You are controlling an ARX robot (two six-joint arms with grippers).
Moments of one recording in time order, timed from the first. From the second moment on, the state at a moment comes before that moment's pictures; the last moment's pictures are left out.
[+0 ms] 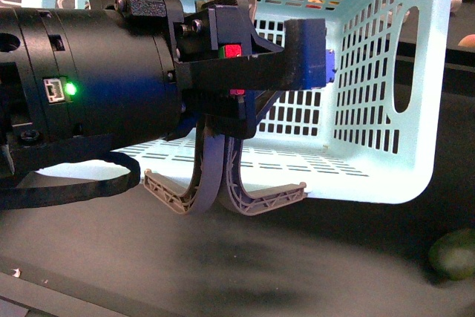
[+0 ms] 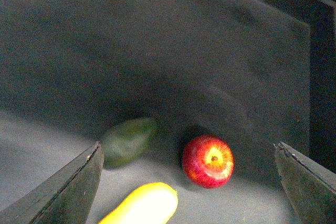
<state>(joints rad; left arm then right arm) -0.52 1.64 0.52 0.94 0.38 -0.36 -0.40 1.52 0.23 0.65 -0.18 -0.48</state>
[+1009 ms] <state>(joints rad) -0.52 1.64 0.52 0.94 0.38 -0.36 -0.51 2.29 0.52 0.54 -0.16 -1.40</state>
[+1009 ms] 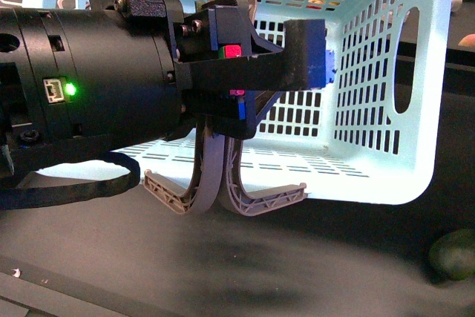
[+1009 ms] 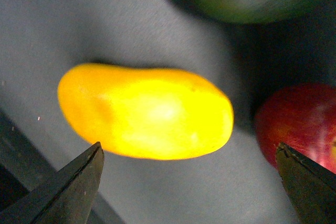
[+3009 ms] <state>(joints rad) -0.52 1.64 0.52 0.94 0.38 -0.36 -0.47 2.55 0.66 0.58 -0.13 -1.46</state>
